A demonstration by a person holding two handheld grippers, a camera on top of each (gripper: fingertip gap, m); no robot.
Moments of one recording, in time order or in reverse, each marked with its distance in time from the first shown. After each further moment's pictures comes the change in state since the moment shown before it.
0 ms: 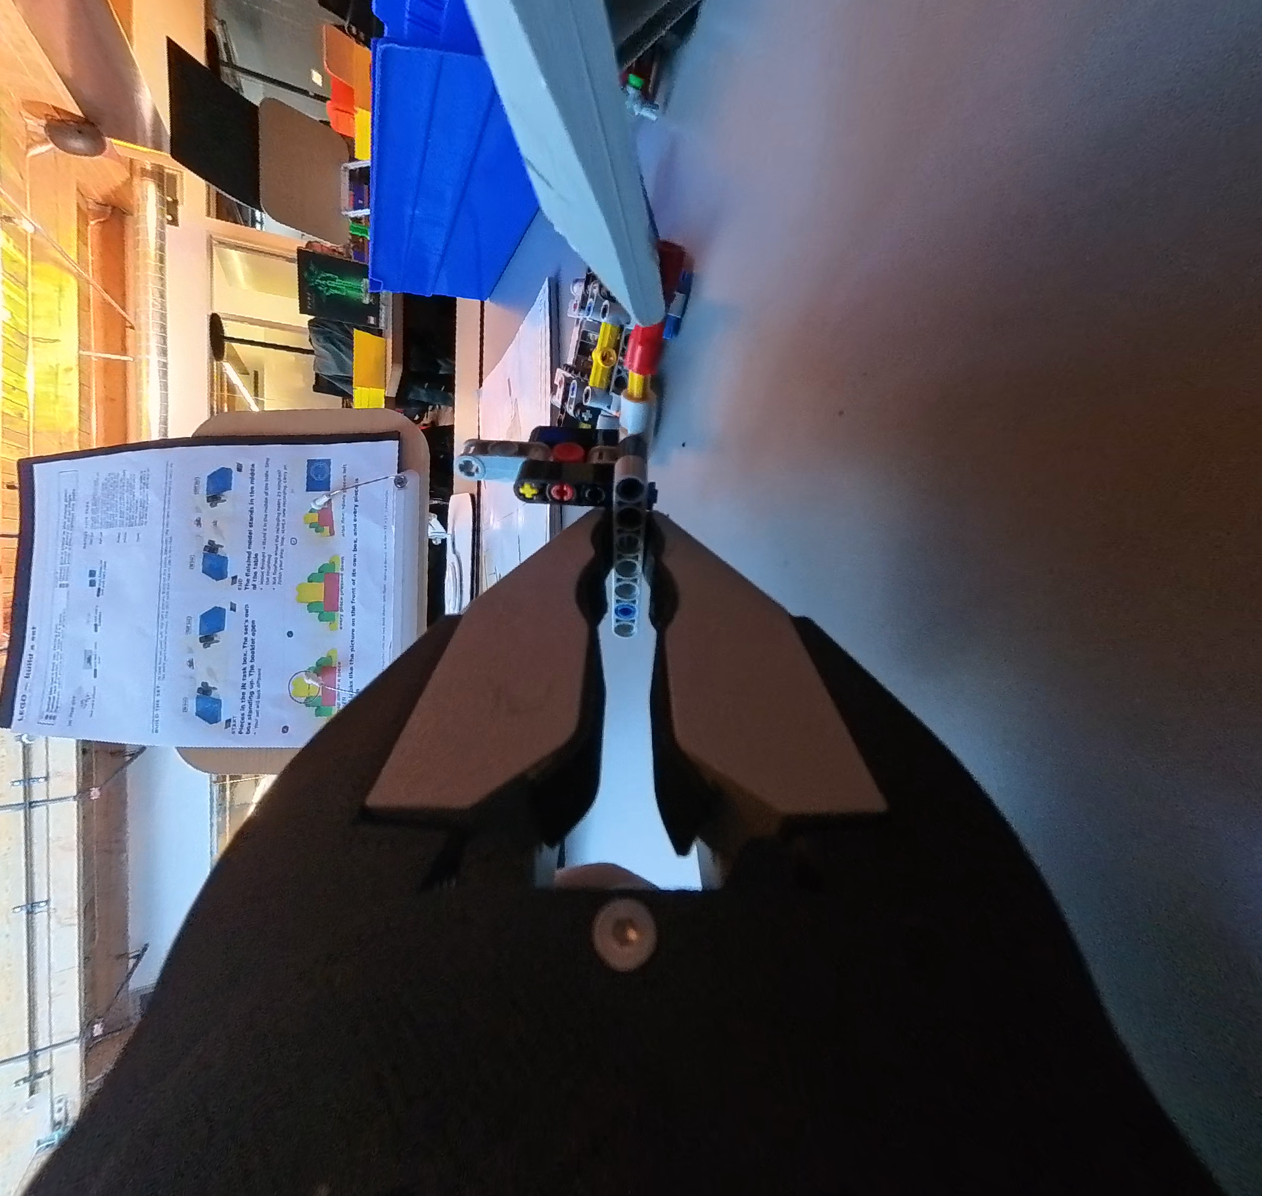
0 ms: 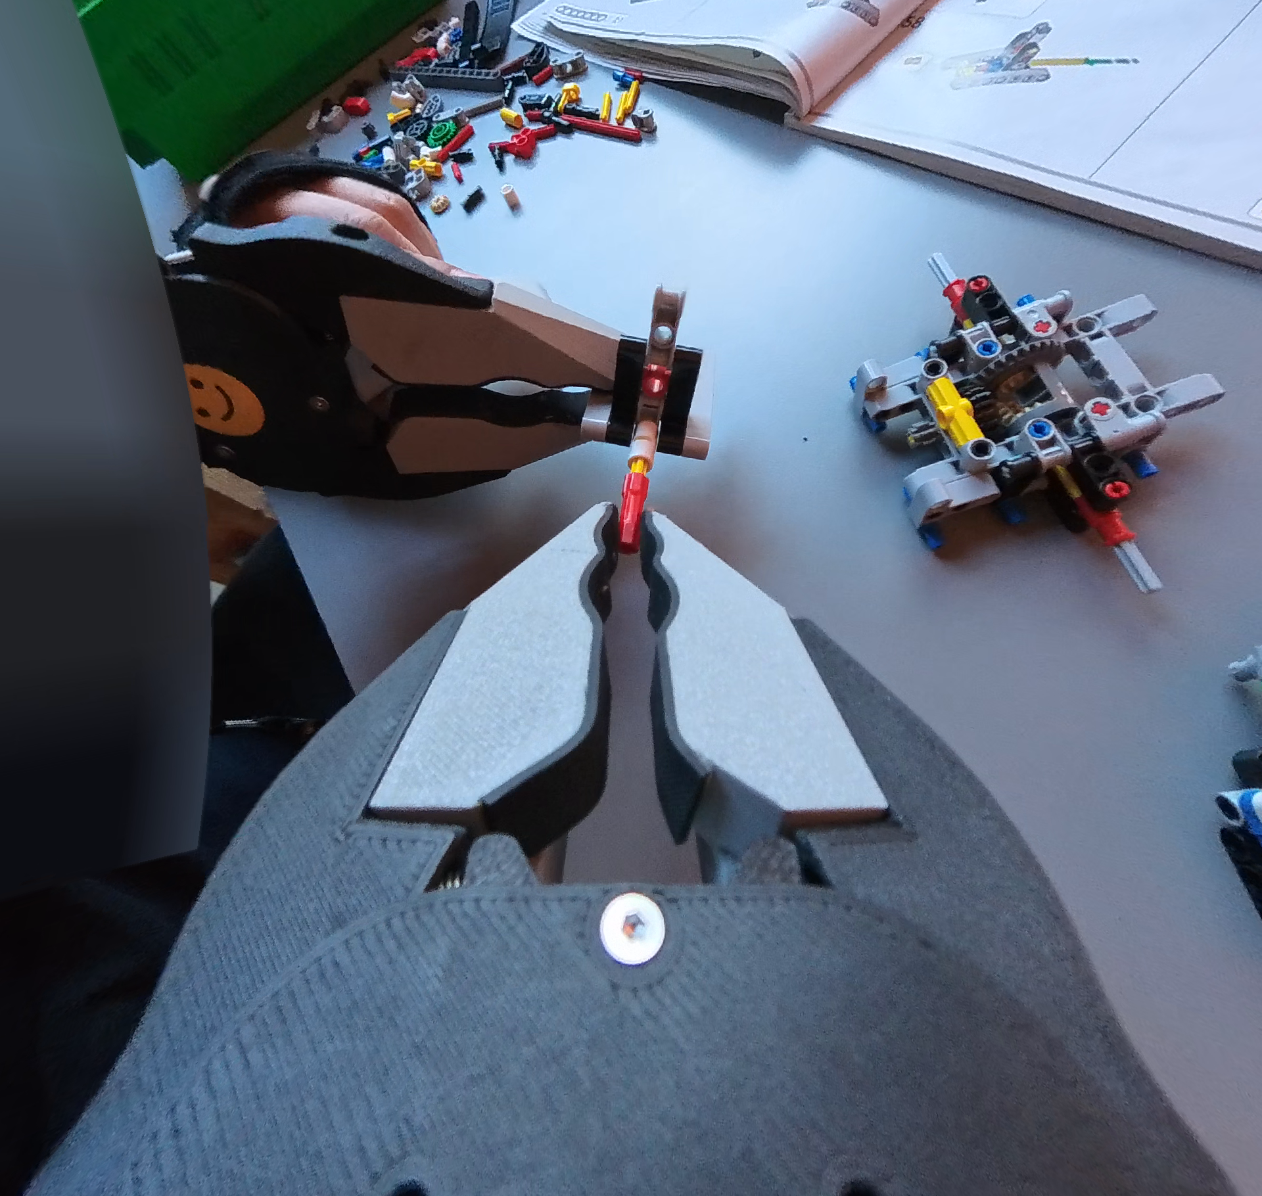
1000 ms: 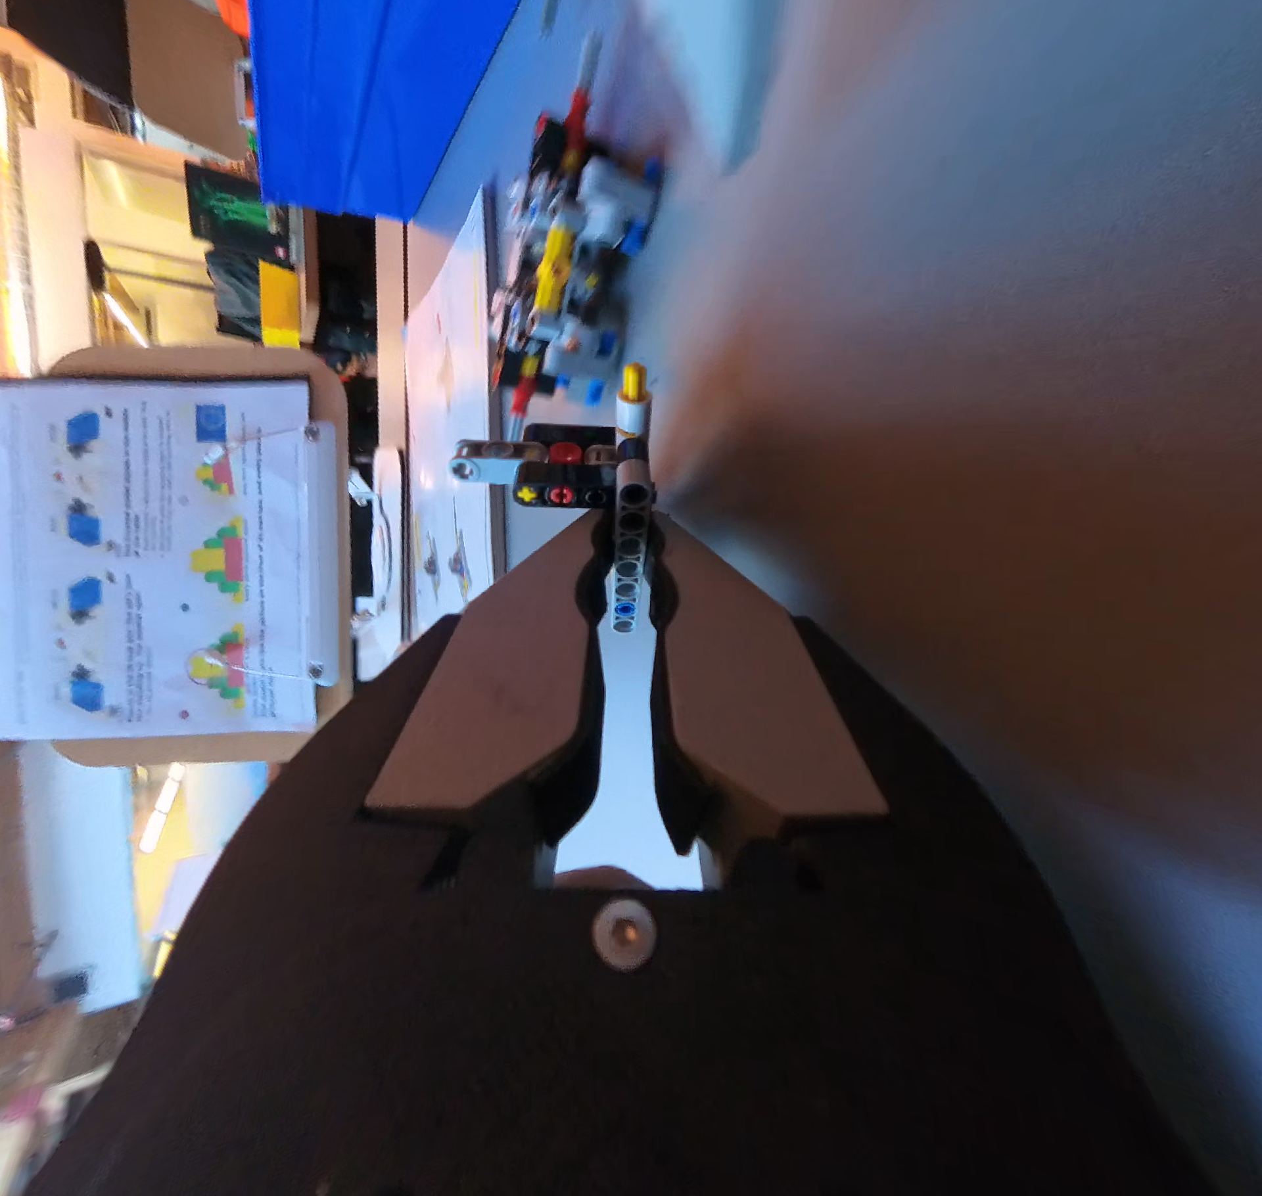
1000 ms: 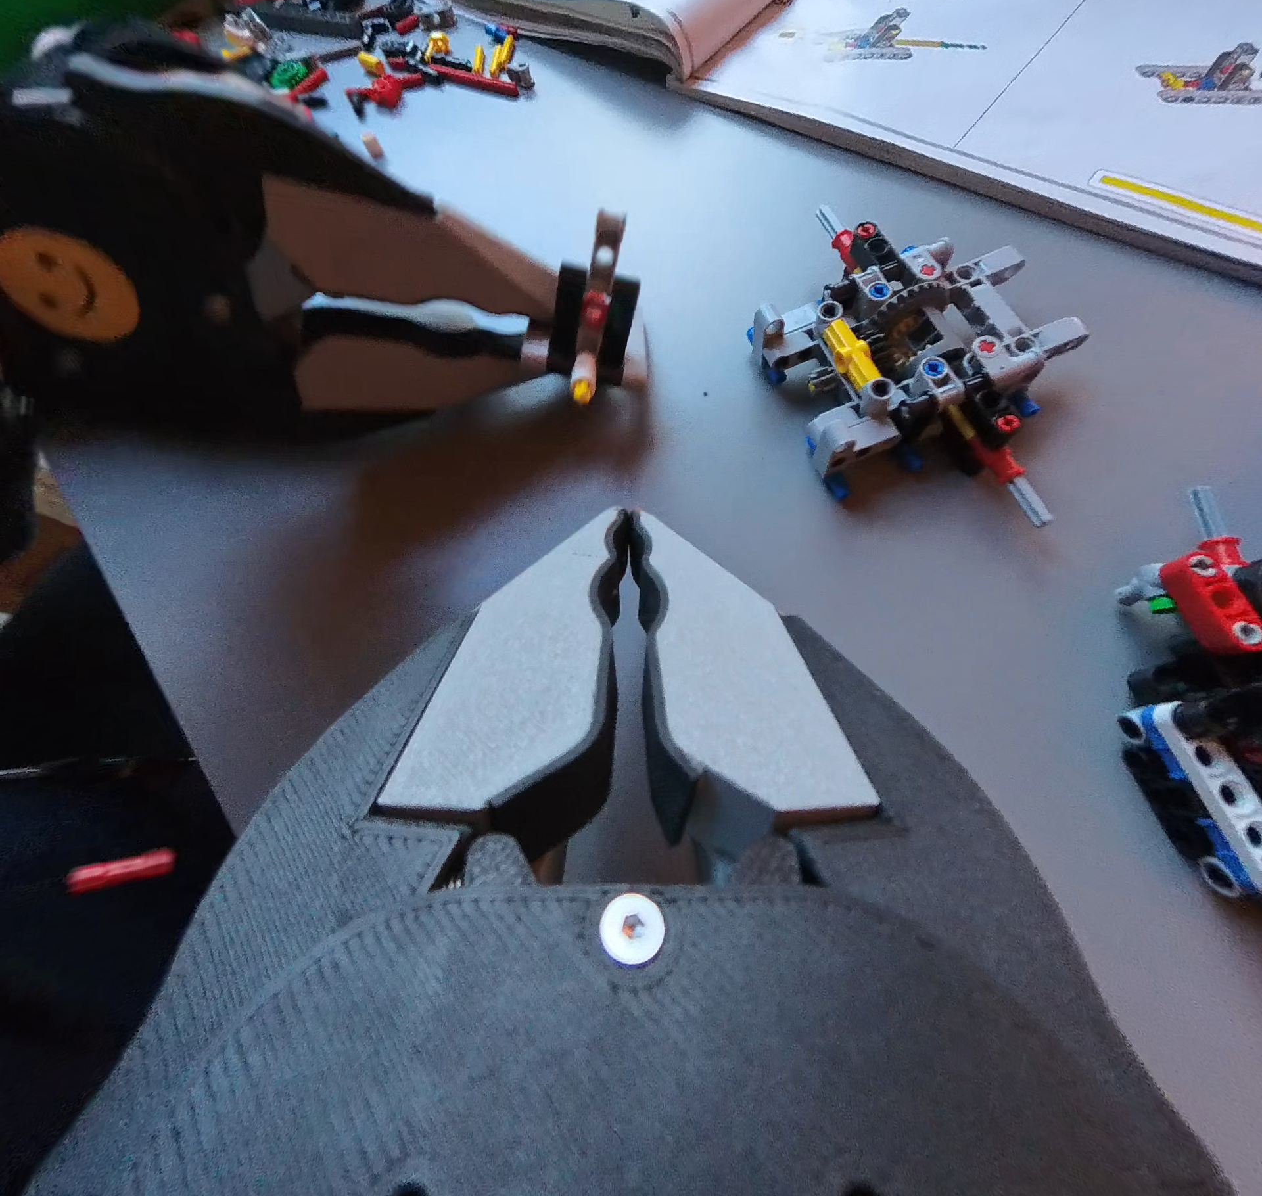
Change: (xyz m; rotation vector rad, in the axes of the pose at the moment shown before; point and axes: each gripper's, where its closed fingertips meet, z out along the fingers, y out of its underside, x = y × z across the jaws) left arm 0.011 0.028 0.022 -0.072 0.092 -0.062; right arm 0.033 0.021 0.008 0.026 0.179 -0.066
